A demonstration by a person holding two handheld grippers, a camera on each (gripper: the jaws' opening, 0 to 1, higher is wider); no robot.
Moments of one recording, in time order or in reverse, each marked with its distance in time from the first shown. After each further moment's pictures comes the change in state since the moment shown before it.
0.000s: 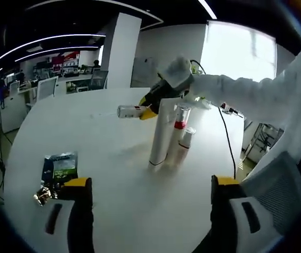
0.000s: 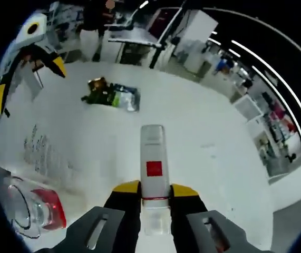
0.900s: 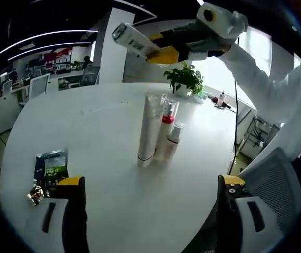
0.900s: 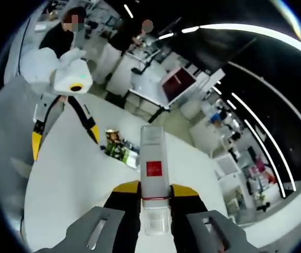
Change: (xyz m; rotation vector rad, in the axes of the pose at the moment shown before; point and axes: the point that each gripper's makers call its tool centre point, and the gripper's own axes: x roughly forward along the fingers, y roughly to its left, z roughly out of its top) left arm 0.002 -0.025 -0.007 0.003 0.048 -0.063; right arm -0.115 0.043 0.116 -0.281 -0.248 -0.119
